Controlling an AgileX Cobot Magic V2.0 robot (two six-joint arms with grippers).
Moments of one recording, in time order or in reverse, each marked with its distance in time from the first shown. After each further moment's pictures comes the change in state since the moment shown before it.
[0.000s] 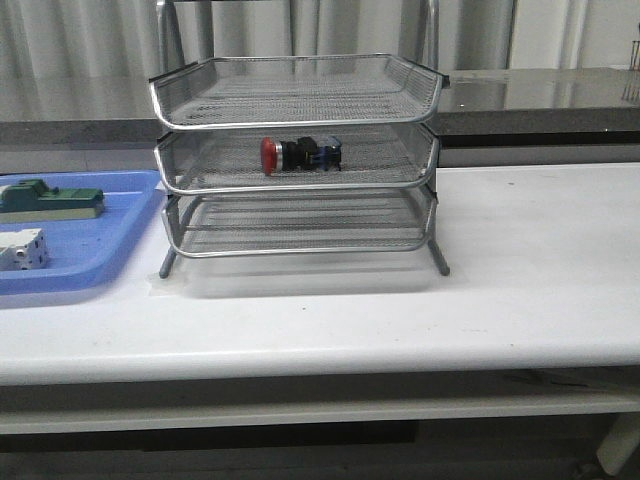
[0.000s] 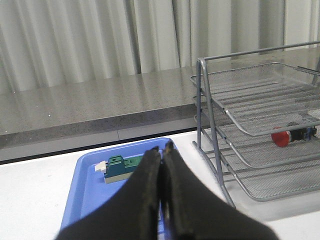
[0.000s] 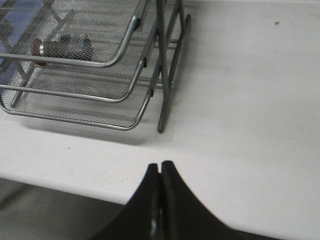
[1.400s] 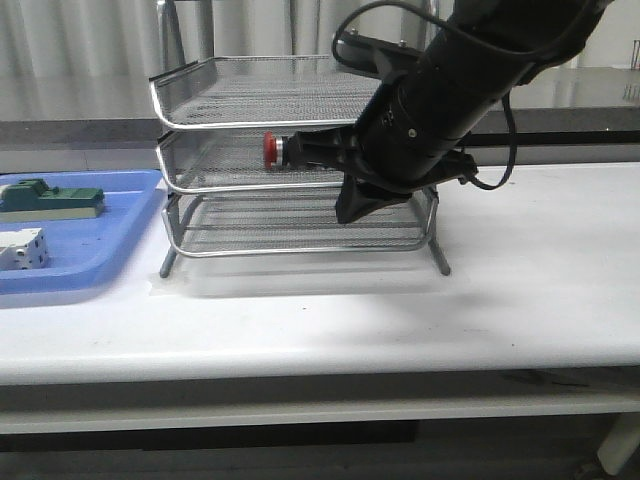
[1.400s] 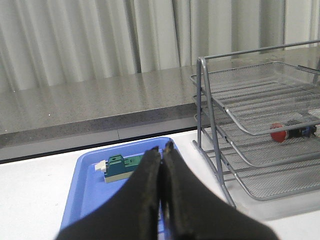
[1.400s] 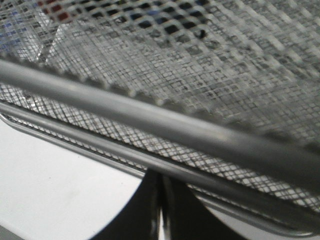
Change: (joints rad) left arm 0.000 0.000 0.000 0.000 0.002 0.000; right arm 0.313 0.916 -0.476 0.158 -0.197 0.000
